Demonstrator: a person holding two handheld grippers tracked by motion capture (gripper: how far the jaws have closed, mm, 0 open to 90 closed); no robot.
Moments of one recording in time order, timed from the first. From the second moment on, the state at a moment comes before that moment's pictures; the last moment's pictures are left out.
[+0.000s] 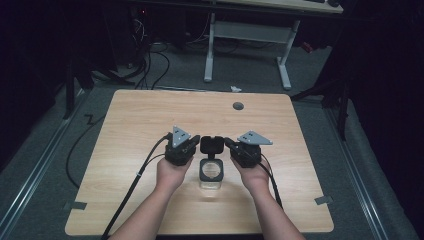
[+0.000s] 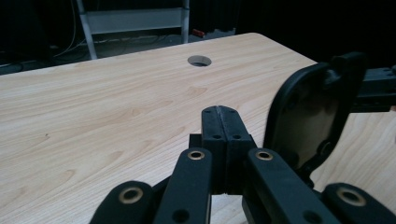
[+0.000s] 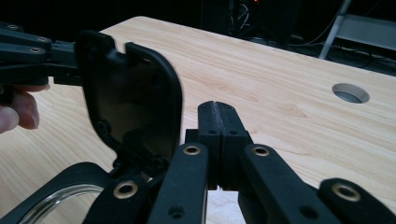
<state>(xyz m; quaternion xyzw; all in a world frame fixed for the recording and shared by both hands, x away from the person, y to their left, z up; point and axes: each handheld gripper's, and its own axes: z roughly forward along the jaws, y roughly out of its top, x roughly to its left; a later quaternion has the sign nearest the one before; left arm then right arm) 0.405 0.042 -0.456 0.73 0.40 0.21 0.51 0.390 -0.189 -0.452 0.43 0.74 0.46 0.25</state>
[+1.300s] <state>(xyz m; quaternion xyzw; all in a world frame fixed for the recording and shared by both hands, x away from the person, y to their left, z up) 0.379 0.056 -0.466 0.75 0.37 0.18 0.52 0.291 -0.191 -0.504 0.42 0.77 0.42 0.22</state>
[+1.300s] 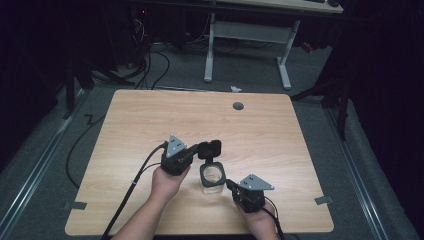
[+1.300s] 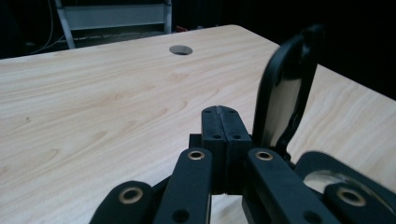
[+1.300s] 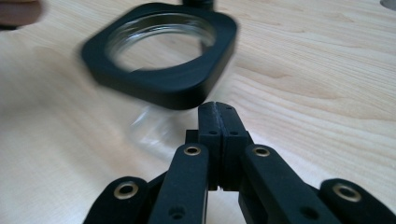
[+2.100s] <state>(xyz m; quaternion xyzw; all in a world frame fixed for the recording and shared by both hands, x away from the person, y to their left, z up) 0.367 0.057 -0.467 0.75 0.37 0.17 0.53 0.291 -0.189 -0.511 0.42 0.78 0.41 0.22</state>
